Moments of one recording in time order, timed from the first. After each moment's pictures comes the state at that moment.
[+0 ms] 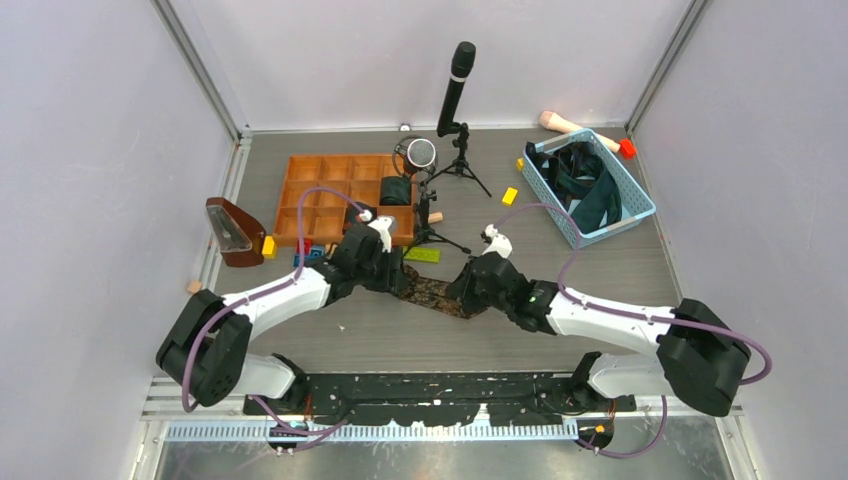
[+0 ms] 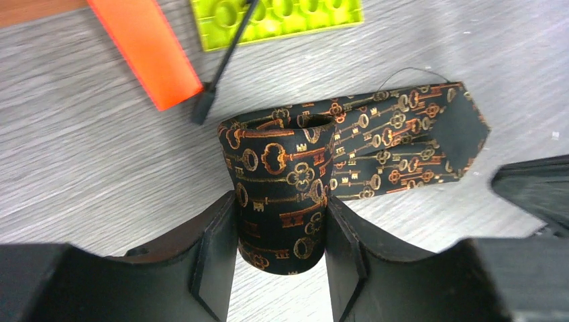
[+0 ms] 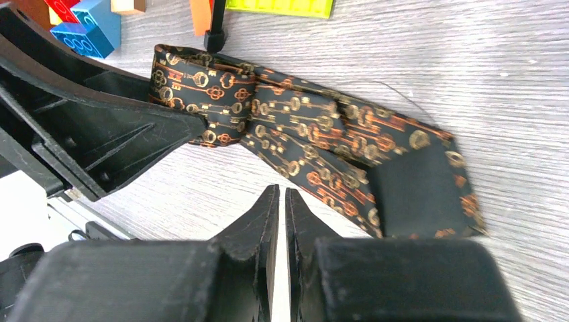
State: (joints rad) left arm -0.61 1.35 0.65 -0.08 0.15 -0.44; right arm 0.91 1.25 0.57 0.01 0.17 0.96
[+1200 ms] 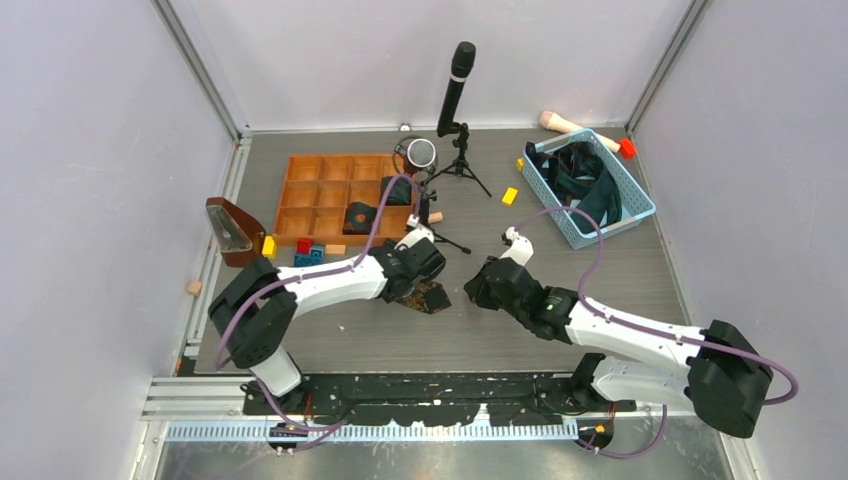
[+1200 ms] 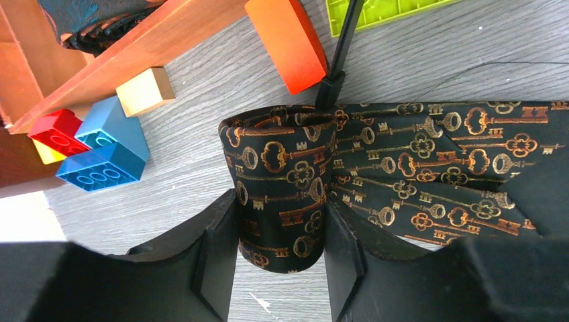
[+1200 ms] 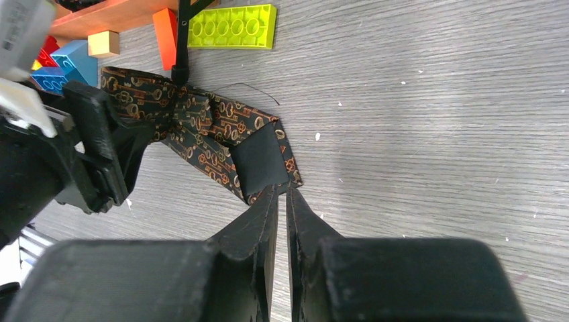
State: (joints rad) left arm -0.92 1.61 0.99 -0.59 -0.65 -0.31; right arm 0.91 1.09 0.53 -0.11 0.33 0.97
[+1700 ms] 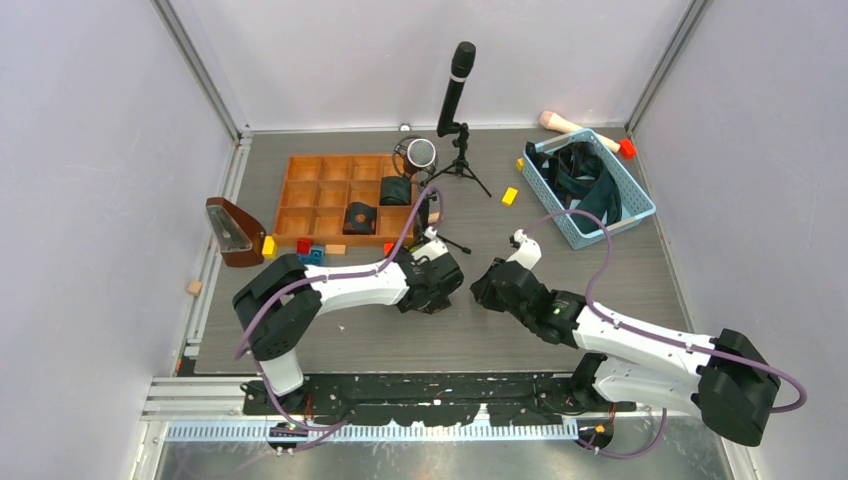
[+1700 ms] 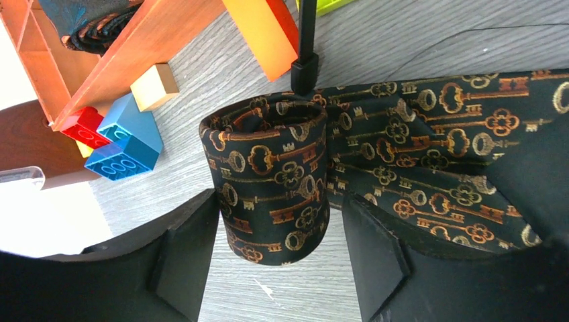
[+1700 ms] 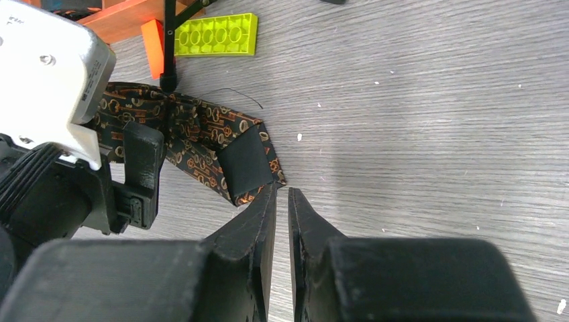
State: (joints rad) left arm -1.03 1.74 1.08 -0.70 -0.77 -0.35; right arm 0.91 1.02 0.50 -0.14 0.38 0.98
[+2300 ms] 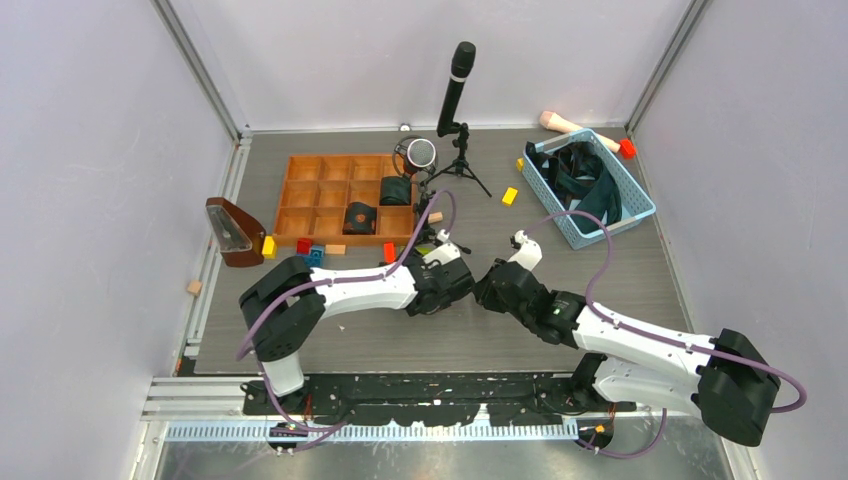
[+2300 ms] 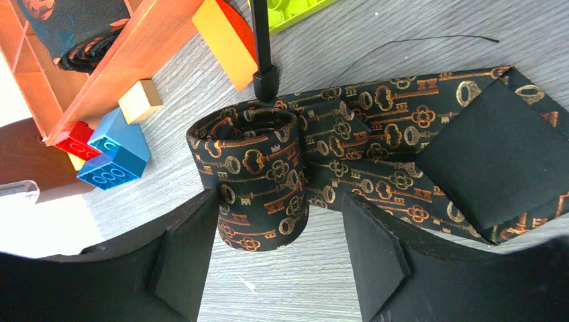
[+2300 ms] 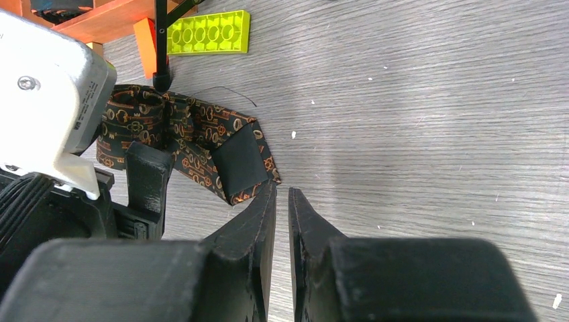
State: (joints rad) left arm -1.09 1.76 1.14 -0.73 -0.77 -0.38; right arm 0.91 1.02 0.49 -0.16 0.38 0.99
